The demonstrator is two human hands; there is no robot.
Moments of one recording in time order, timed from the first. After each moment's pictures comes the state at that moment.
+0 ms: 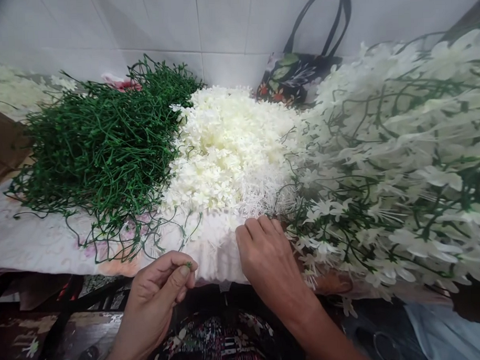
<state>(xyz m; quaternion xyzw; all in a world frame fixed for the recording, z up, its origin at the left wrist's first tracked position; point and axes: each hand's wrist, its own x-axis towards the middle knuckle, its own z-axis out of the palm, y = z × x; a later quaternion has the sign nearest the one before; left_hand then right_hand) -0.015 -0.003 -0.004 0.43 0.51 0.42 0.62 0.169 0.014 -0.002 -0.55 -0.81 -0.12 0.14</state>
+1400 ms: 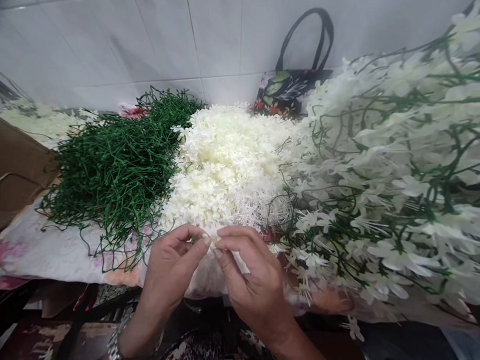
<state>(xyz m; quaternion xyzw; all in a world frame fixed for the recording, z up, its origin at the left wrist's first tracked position) 0.036 0.042 0.039 0.49 0.54 0.42 0.54 0.158 0.008 0.011 -0.50 -0.65 0.13 0.56</state>
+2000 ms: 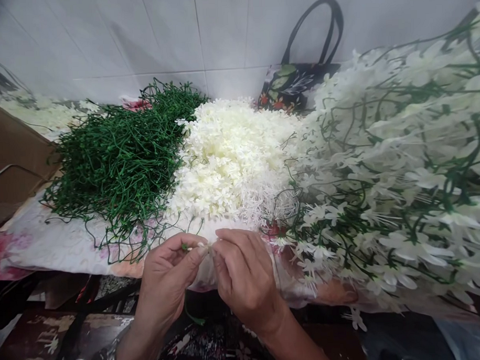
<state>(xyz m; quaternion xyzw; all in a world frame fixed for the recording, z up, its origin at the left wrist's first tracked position) 0.017 0.021 0.022 0.41 0.52 0.46 0.59 0.142 0.008 0.001 -0.47 -0.73 -0.06 0.49</state>
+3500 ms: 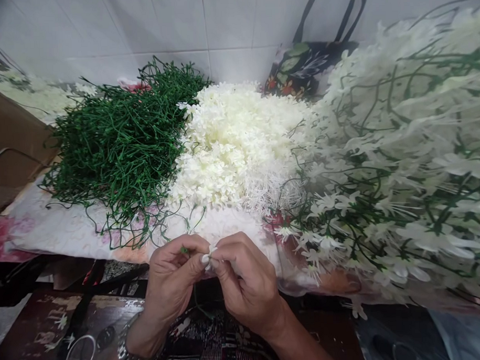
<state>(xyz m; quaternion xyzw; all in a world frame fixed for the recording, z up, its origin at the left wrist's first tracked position) 0.011 0.005 0.000 0.39 0.40 0.52 0.64 0.141 -0.009 -0.007 -0.41 -0.70 0.20 0.56</state>
